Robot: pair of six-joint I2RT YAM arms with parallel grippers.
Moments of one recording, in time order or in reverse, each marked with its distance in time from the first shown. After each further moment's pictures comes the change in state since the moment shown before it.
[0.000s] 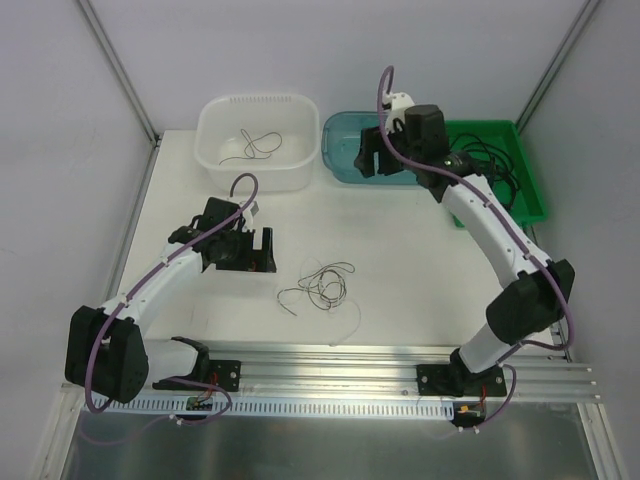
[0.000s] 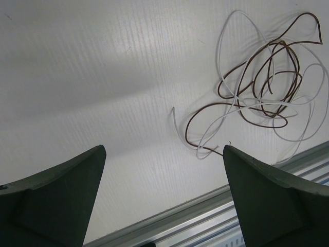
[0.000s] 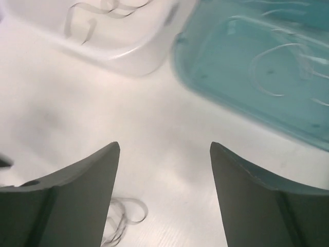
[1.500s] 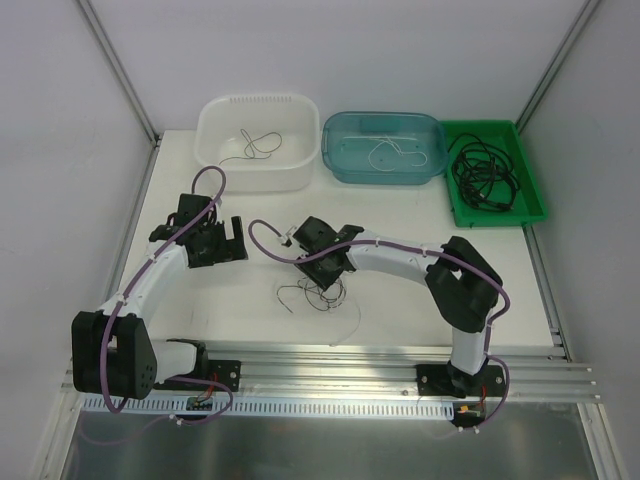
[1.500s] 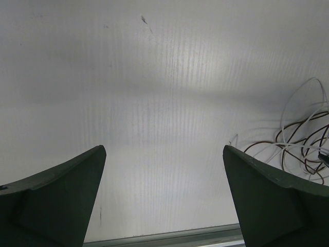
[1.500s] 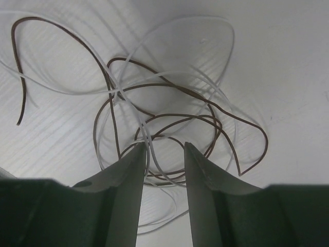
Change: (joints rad) left arm 0.216 0.002 -0.004 -0.001 -0.133 -0.015; right arm 0.584 0.224 -0.333 -0.131 0.154 -0.093
